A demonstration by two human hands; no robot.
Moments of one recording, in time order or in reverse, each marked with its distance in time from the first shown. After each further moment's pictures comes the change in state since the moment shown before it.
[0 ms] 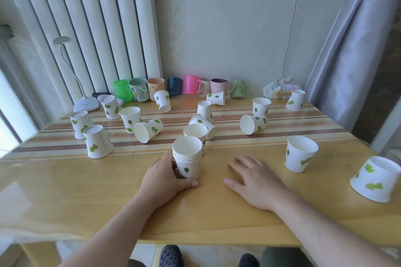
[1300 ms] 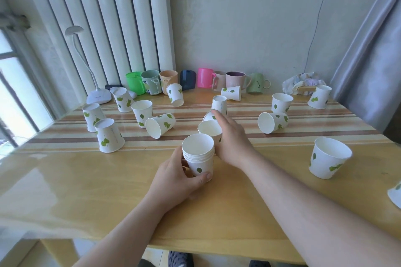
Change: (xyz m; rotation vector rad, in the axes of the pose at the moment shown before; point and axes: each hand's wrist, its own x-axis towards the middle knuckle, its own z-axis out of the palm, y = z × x) left_hand -0.008 0.004 -0.004 -0.215 0.074 0.060; right_hand 0.104 -0.081 -0.020 0.469 0.205 -0.021
